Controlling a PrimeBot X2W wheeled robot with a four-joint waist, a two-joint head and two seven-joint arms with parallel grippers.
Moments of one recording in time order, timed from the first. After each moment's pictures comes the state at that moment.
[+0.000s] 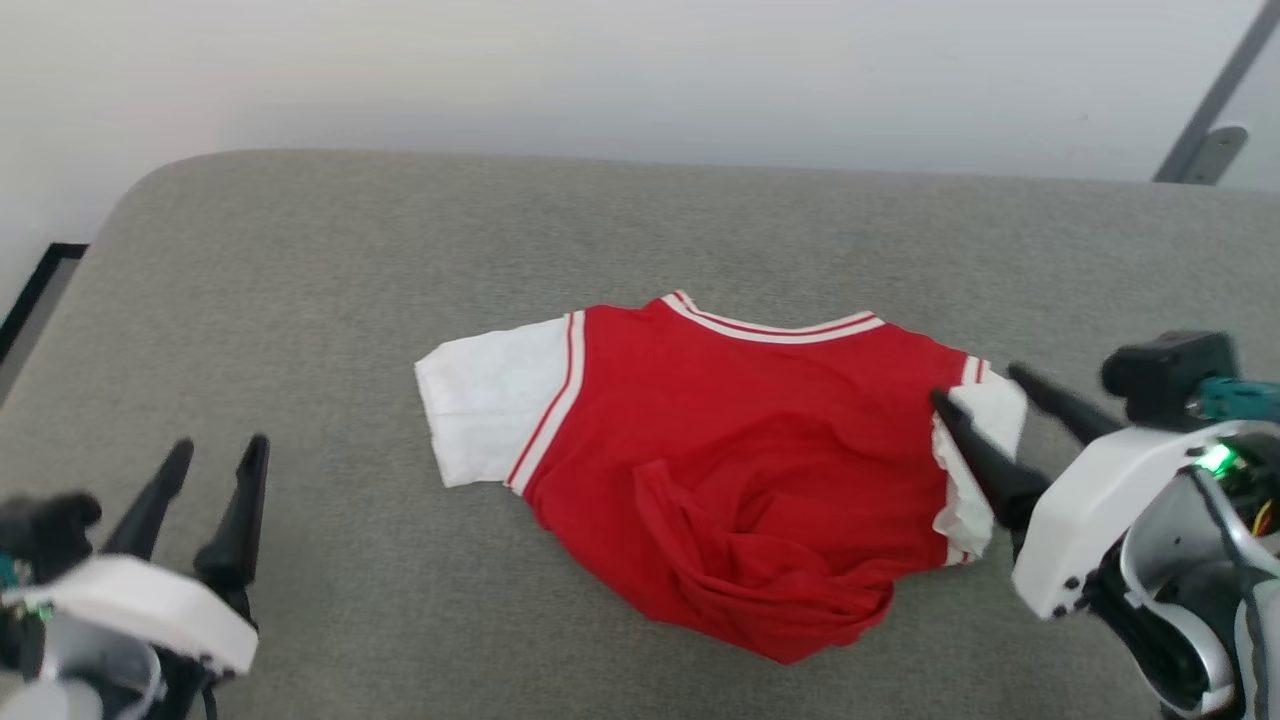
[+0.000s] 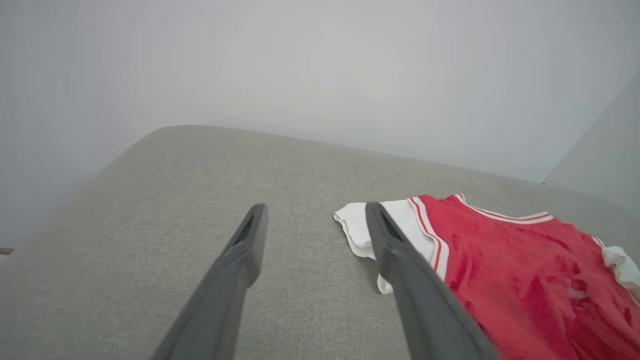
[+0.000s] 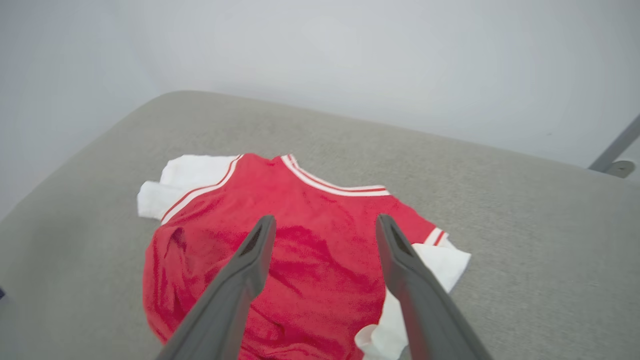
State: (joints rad) left arm -0.05 0.42 -0.03 0.12 -0.63 -0.12 -0.04; right arm -0.14 -0.21 0.07 -0.29 0.41 0.13 0.70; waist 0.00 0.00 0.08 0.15
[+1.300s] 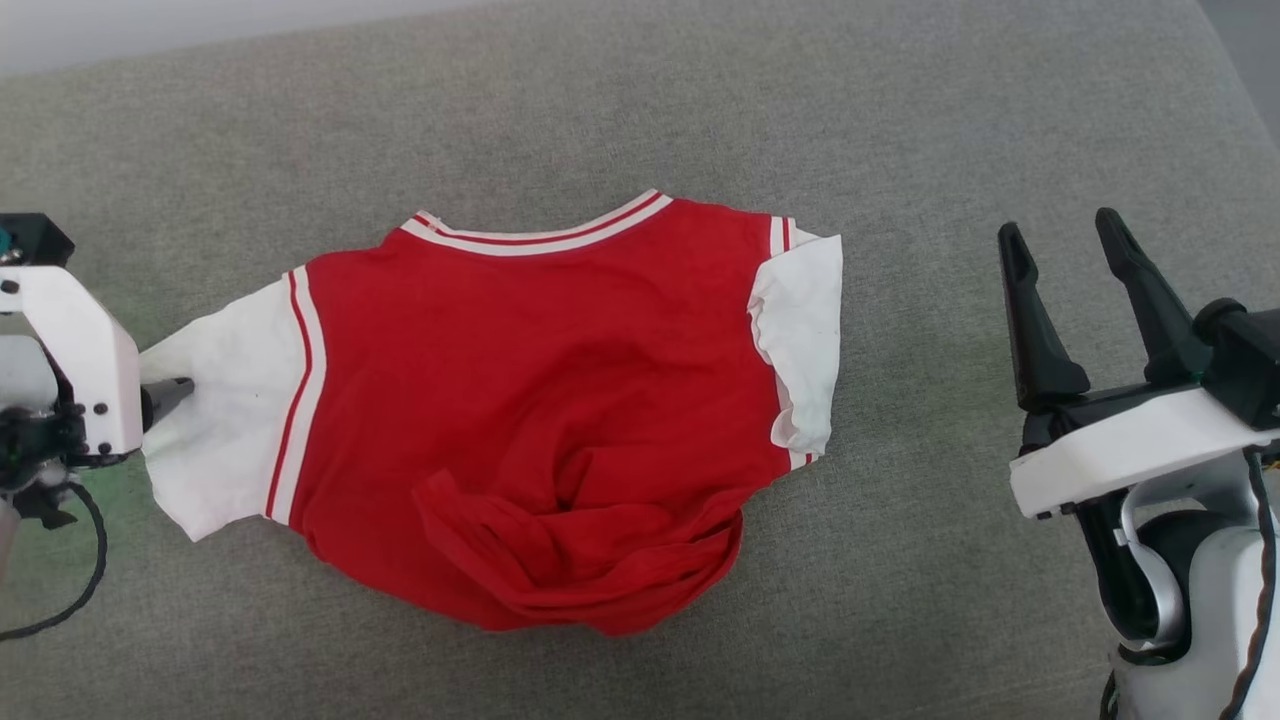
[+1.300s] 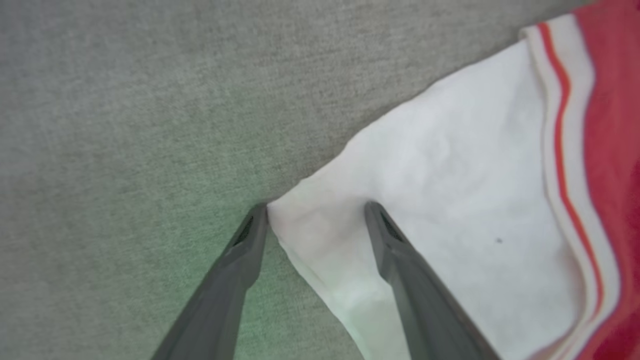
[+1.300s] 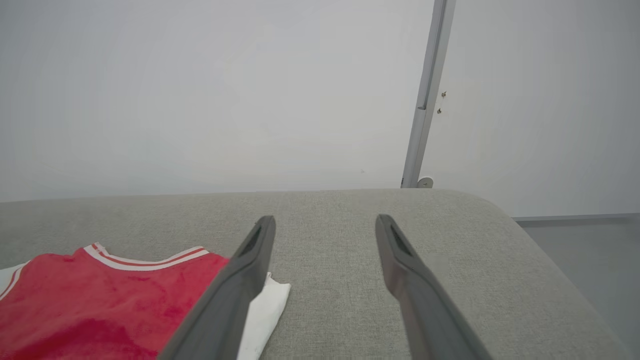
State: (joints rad) left arm -0.75 0.68 -0.41 0.70 -0.79 -0.10 0.80; right arm -0.24 -0.06 -0.03 -0.19 0.18 0.13 0.16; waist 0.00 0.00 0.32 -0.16
